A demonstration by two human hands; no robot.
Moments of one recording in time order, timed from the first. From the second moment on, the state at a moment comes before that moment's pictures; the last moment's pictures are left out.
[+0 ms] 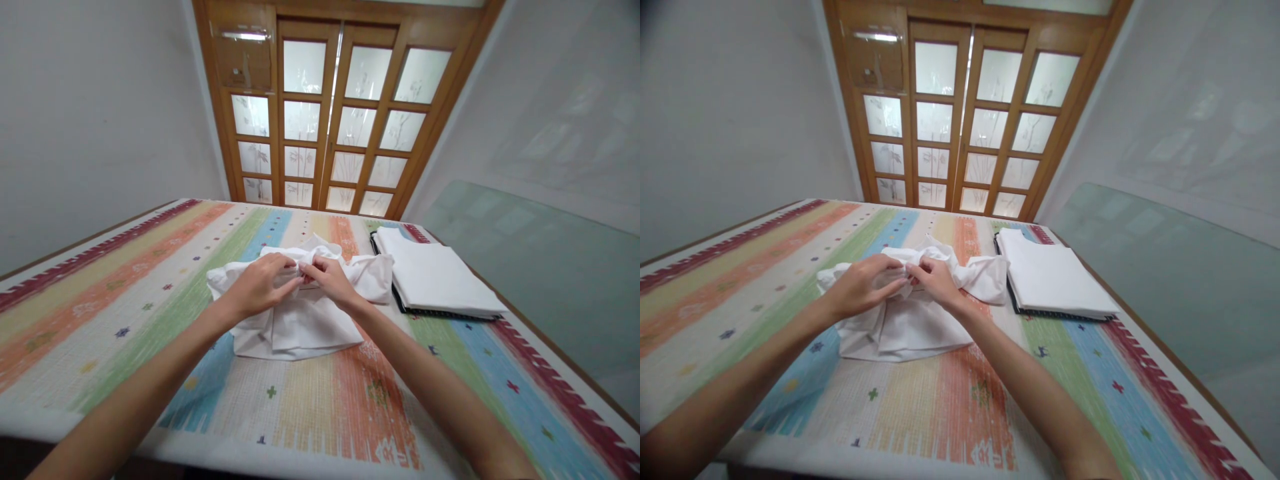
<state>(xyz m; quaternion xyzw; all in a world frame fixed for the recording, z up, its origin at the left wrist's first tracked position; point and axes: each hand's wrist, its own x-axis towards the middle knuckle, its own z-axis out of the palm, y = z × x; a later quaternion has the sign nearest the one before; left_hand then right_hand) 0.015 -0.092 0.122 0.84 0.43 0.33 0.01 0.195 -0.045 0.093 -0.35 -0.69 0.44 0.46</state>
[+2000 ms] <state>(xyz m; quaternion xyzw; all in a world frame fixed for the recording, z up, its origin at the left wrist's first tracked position) 0.019 -0.091 0.051 0.79 0.44 0.38 0.21 0.191 -0.047 0.055 -0.32 -0.77 0.44 0.35</state>
